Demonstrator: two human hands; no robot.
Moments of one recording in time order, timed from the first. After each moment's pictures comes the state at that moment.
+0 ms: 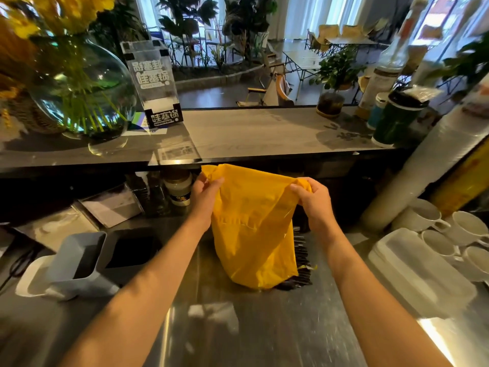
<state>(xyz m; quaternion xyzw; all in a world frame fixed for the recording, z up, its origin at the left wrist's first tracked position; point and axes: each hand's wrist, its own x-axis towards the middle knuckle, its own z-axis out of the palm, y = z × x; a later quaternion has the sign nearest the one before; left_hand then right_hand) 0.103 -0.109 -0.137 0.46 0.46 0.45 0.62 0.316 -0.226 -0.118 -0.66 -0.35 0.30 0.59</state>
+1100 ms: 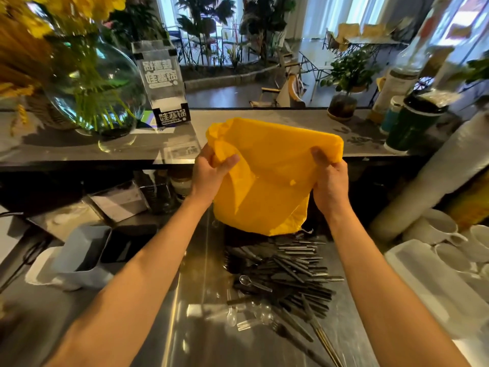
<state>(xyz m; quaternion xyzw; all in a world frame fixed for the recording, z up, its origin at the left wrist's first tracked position) 0.116 -0.095 -0.083 0.60 0.37 0.48 0.52 0.339 -0.200 -0.068 -0.48 -0.32 0.35 0.73</state>
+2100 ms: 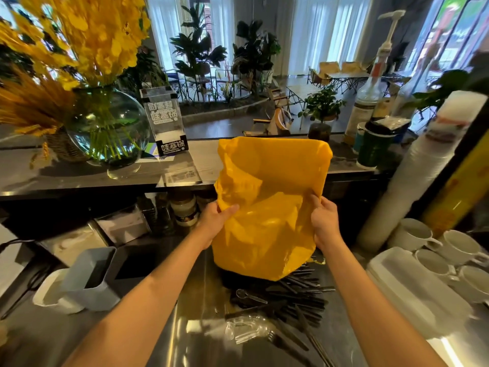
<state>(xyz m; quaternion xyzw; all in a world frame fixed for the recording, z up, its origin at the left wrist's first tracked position) 0.113 -0.145 -0.106 0.58 0.44 0.30 0.61 0.339 -0.258 -0.088 -0.63 -0.23 0.33 0.66</state>
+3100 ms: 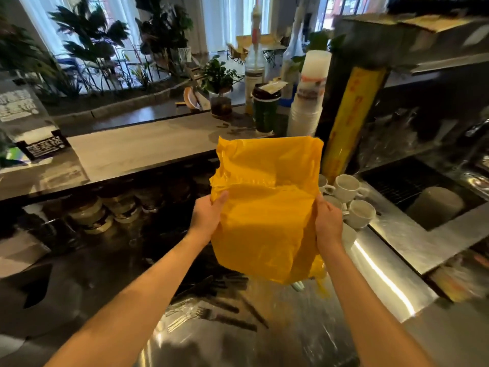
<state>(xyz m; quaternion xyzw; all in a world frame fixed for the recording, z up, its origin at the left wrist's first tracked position) 0.286 -0.263 -0.133 0.66 0.39 0.30 0.57 0.472 -0.447 -0.136 -0.73 -0.09 0.13 0.66</state>
